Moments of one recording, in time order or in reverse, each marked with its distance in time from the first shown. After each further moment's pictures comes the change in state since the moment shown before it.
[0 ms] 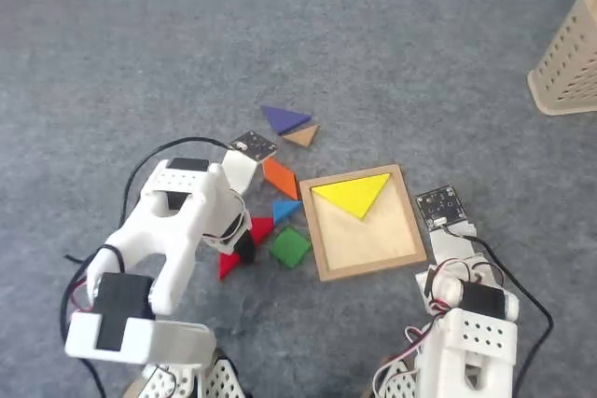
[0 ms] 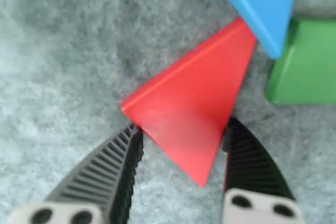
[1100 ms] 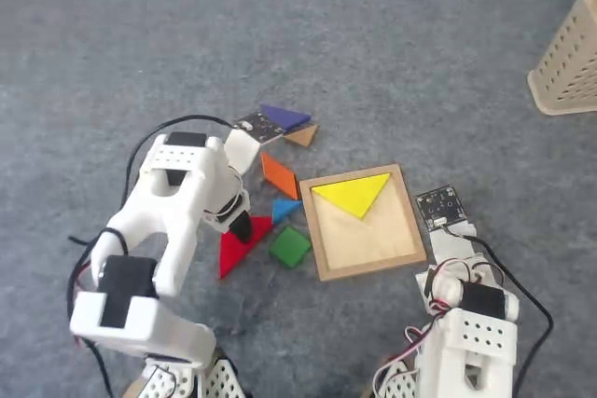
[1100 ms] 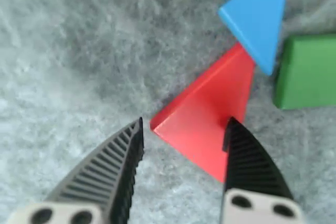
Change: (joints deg) left arm -0.3 5.7 -12.0 5.9 -7.7; right arm 0.0 0.0 0.0 0.0 0.0
